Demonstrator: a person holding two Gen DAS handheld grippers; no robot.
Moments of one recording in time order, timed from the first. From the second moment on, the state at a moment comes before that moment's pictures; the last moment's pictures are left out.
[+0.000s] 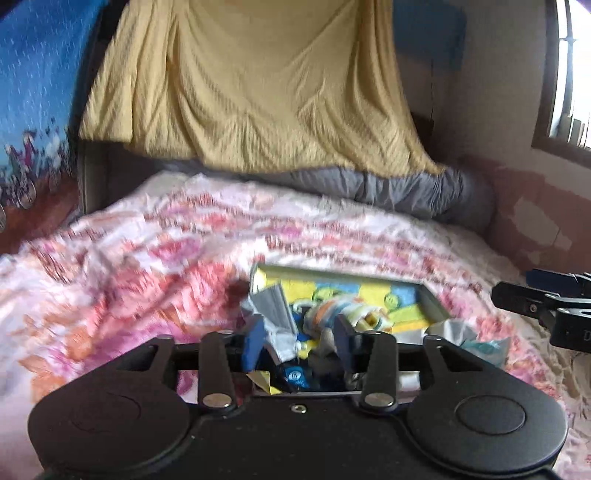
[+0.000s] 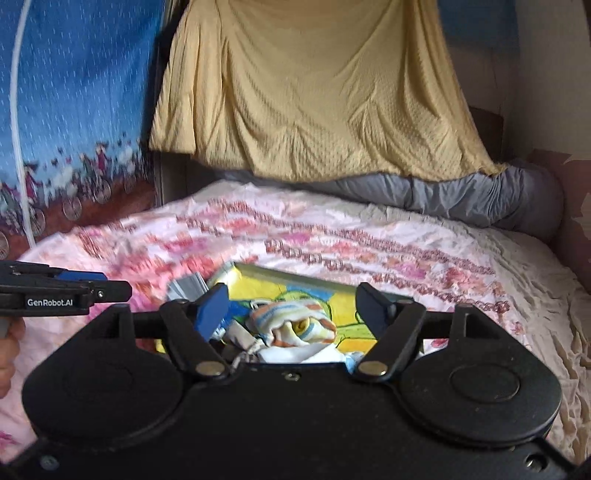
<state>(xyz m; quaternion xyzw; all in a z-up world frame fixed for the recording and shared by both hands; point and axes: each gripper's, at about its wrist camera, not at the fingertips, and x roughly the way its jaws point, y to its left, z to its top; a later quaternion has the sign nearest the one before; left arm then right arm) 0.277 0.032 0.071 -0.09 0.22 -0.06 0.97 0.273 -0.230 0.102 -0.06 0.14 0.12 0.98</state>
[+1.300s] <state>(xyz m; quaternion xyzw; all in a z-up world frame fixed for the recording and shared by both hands) 0.050 0.016 0.065 -0.05 0.13 -0.07 0.99 0.122 -0.243 0.080 0.01 0.11 0.09 0.99</state>
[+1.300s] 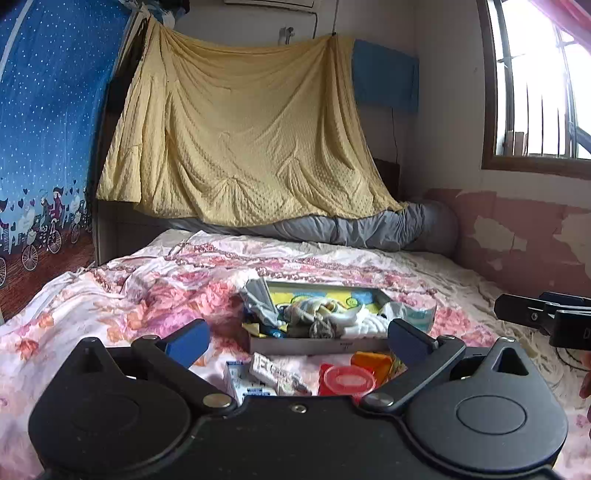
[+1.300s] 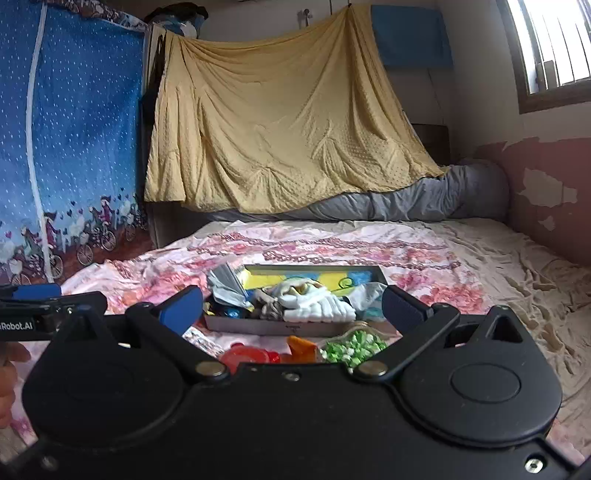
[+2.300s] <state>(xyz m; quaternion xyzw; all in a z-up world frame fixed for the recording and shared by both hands) 0.069 0.014 0.007 -0.04 0.22 -0.07 0.97 0.115 -0.246 0.017 0.02 0.20 0.08 0.98</state>
